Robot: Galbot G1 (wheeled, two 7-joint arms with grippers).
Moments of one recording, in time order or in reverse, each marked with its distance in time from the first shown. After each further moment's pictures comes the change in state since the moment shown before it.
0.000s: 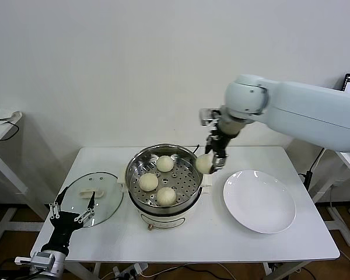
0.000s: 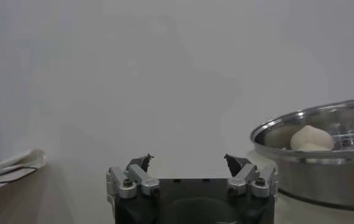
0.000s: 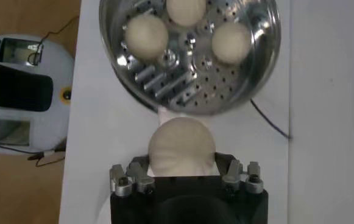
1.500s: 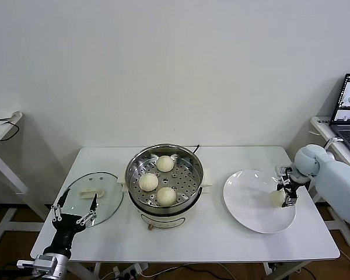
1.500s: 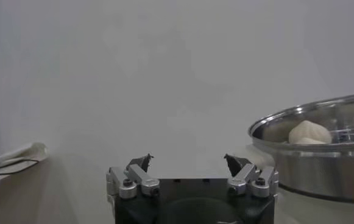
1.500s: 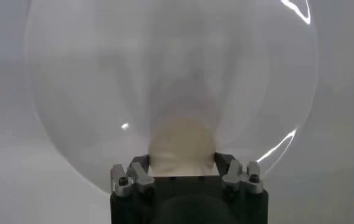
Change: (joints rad) left arm 0.025 -0.019 0.019 -0.024 0.010 0.003 -0.012; right arm -0.891 -0.304 0.809 -0.433 -0.852 0.482 -0.108
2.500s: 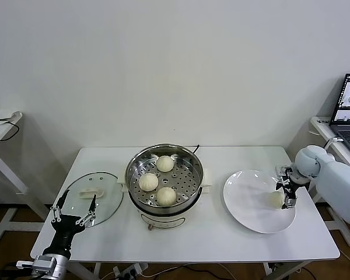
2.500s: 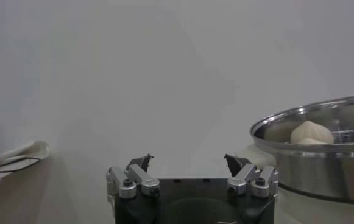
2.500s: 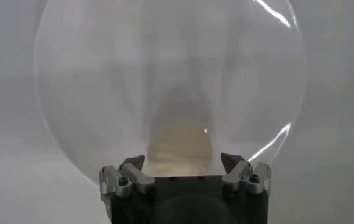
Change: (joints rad) left arm -0.001 -0.005 -0.008 0.010 -0.004 -0.002 0.000; right arm -0.035 0.020 0.021 -0.035 -0.010 0.013 0.033
